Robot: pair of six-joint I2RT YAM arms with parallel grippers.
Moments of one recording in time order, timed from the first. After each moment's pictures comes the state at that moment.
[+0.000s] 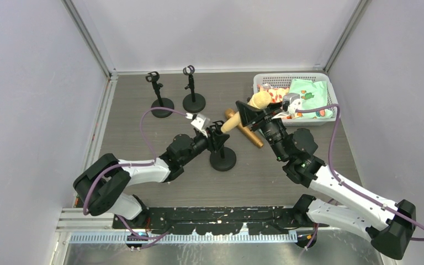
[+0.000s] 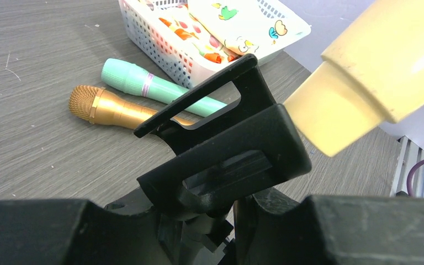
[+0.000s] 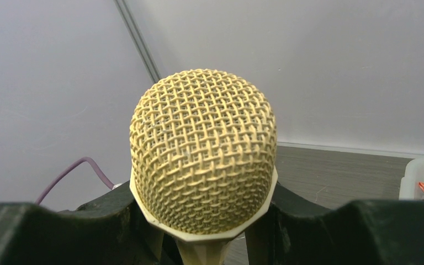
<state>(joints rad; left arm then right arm) -0.84 1.44 0.53 0.93 0.02 -0.34 0.83 0.87 0.72 0.53 0.32 0.24</state>
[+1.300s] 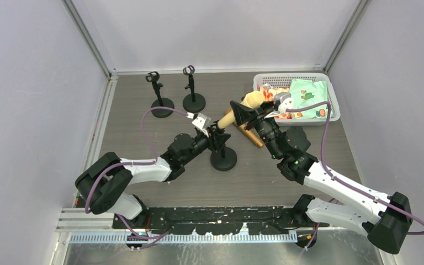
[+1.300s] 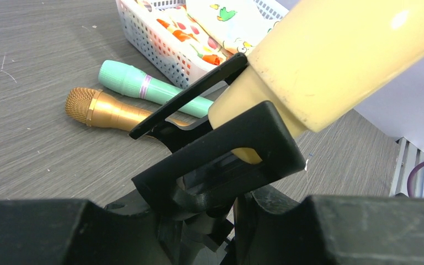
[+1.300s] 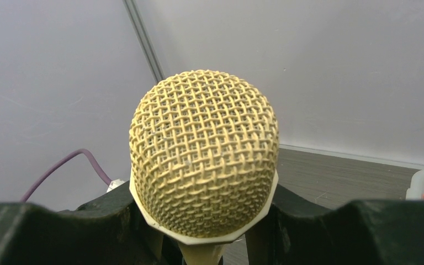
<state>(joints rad) -0.84 1.46 0.54 0.94 0.03 -0.35 0.83 0.96 0.73 0.59 0.29 0.19</state>
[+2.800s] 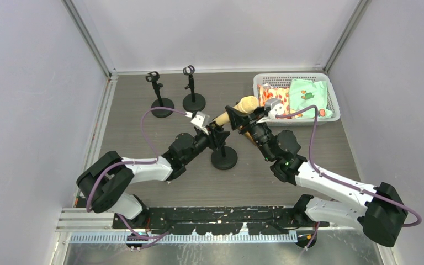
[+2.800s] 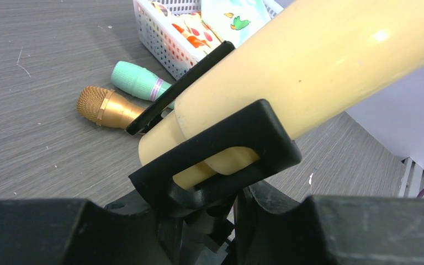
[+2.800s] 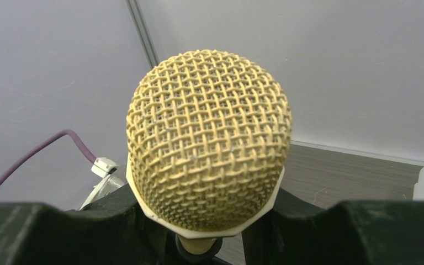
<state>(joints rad) -0.84 1.48 0.55 0.94 -0.04 -0.38 0.85 1.06 0.63 0.75 0.29 0.14</state>
